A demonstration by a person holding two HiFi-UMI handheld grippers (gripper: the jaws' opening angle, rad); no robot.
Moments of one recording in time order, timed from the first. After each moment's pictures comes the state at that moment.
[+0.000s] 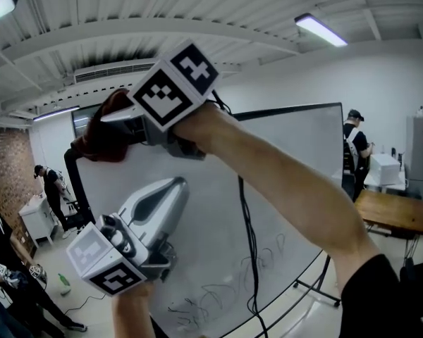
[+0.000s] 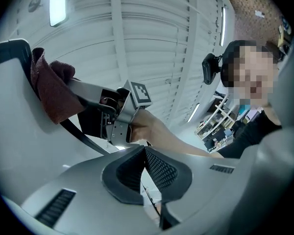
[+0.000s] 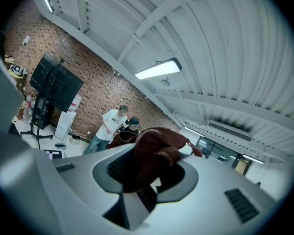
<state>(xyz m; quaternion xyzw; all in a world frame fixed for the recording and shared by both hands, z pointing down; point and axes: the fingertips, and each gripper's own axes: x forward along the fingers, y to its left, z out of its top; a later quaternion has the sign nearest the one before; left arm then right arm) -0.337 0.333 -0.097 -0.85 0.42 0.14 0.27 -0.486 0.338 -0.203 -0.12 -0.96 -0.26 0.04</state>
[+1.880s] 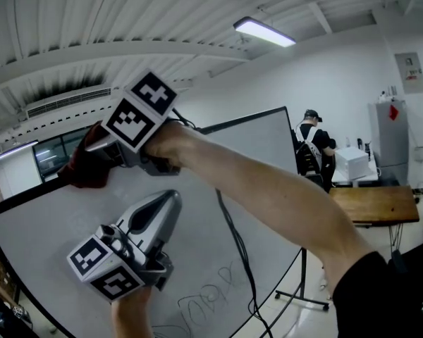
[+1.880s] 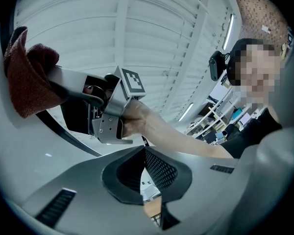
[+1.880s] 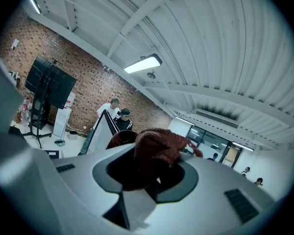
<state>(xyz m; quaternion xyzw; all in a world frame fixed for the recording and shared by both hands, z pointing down) -0.215 0.171 -0.086 -0.90 0.35 0.11 0.22 -0.389 0.170 -0.194 -0.08 -0.97 -0.24 0.08</state>
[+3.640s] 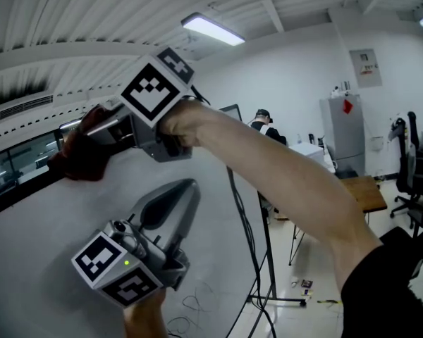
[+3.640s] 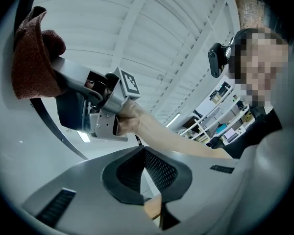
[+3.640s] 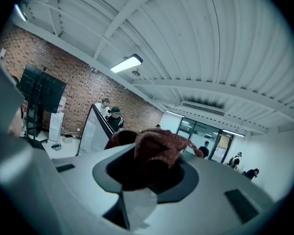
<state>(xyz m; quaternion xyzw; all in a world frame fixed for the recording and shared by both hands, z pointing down) -0.110 0.047 -0.083 -0.95 0.23 0.14 0.17 -0.288 0.008 -0.193 -0.04 -0.98 -0.17 0.09</state>
